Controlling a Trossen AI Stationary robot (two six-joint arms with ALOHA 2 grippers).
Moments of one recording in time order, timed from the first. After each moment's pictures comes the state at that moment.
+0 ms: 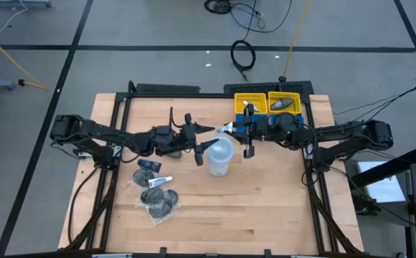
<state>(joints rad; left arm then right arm) -0.04 1.47 0.87 0.60 -0.30 0.11 -0.13 1.26 0.66 0.88 -0.13 -0.06</state>
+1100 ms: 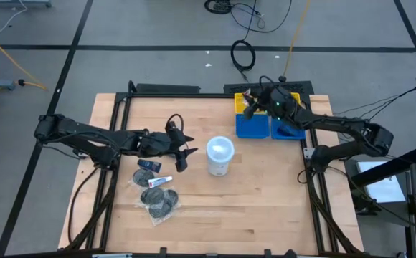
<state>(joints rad) -0.11 1.26 0.87 -0.11 -0.37 -0.19 -0.59 1.26 0.66 0.38 0.17 -0.01</state>
